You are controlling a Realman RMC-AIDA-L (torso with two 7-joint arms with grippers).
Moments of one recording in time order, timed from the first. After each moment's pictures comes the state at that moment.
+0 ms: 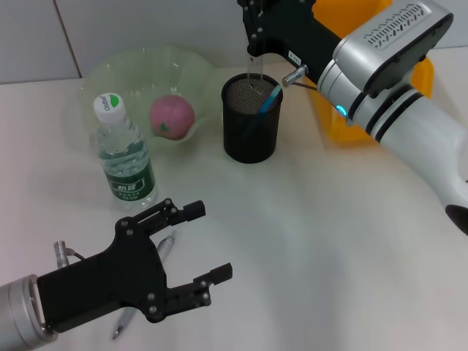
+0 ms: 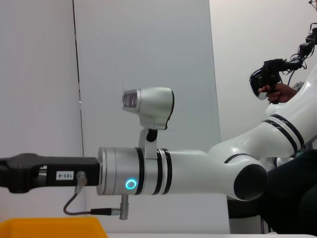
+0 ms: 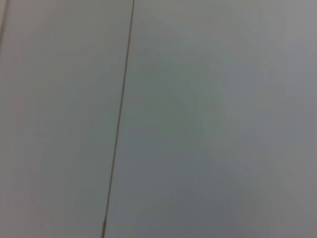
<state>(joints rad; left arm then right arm) -0.18 -2.03 1.62 0.66 1.01 1.54 -0.76 0.61 2.05 1.15 0.61 -2.92 -0.76 0.19</state>
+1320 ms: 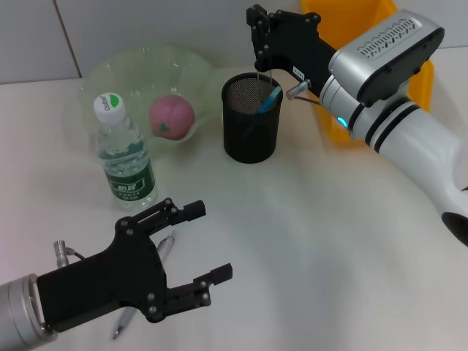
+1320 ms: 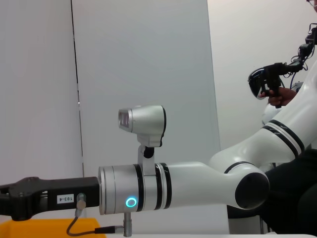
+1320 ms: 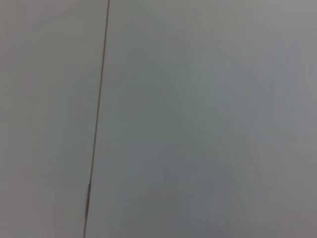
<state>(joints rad) -0.18 -2.03 1.62 0.66 1.01 1.54 -0.75 0.63 2.08 1.18 0.51 -2.91 -0.75 0.19</state>
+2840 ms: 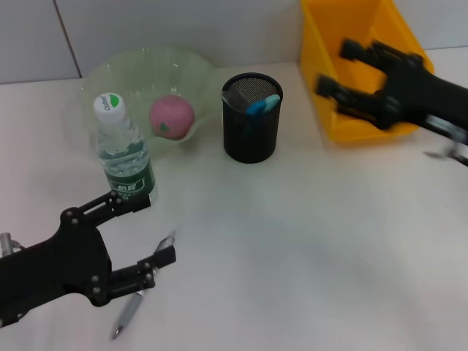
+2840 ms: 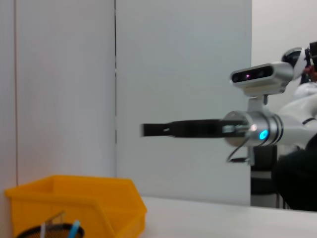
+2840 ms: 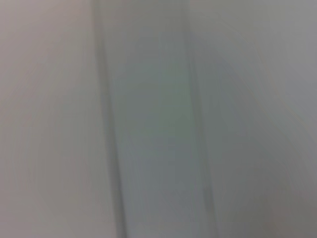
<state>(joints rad) -0.16 -1.99 1.43 0.70 1.15 1.56 -0.93 0.36 1.54 0.74 0.91 -2.92 -1.06 0.68</state>
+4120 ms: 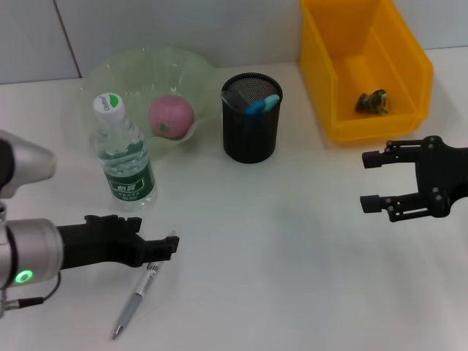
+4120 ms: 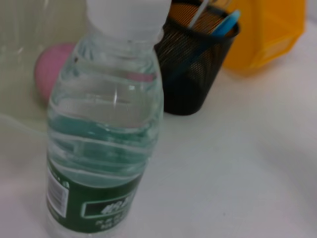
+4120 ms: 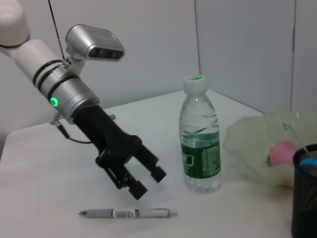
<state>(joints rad) -0.15 -2.07 1.45 1.24 1.89 1.11 -2.03 0.64 1.96 -0.20 -0.68 -2.48 -1.89 1.17</state>
